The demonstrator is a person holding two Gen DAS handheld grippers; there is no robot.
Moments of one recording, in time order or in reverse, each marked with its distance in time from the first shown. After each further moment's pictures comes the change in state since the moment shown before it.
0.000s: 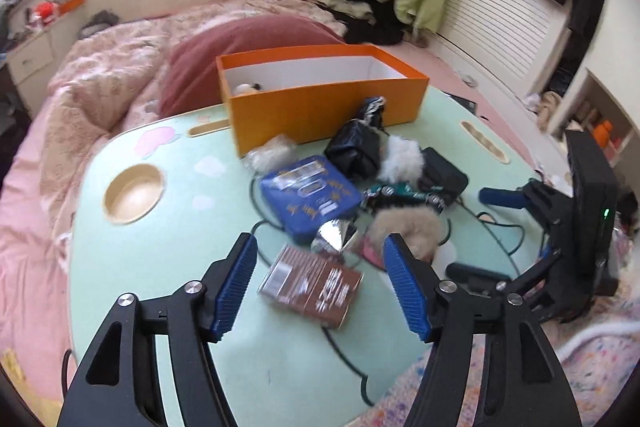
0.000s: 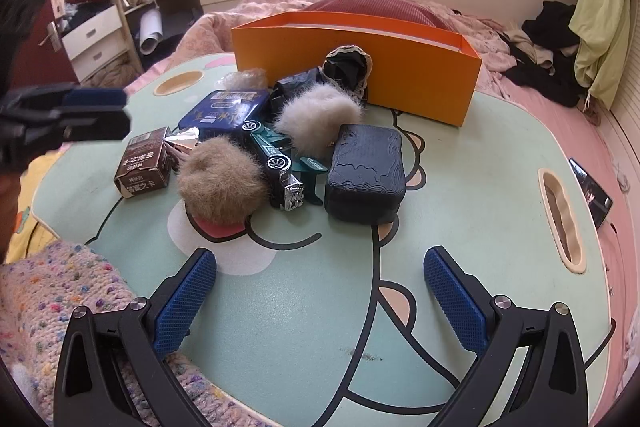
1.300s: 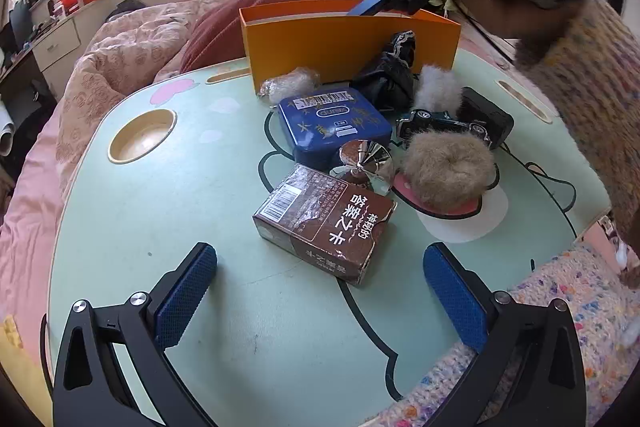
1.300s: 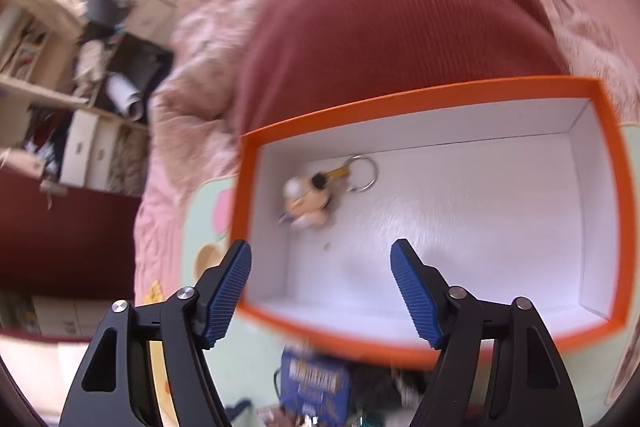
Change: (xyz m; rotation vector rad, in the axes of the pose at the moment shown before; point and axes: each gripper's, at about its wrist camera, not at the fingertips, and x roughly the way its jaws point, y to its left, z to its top) left arm 0.034 -0.003 -0.039 -0.004 0.051 0.073; right arm 0.149 -0.057 0.233 0.572 0.397 0.267
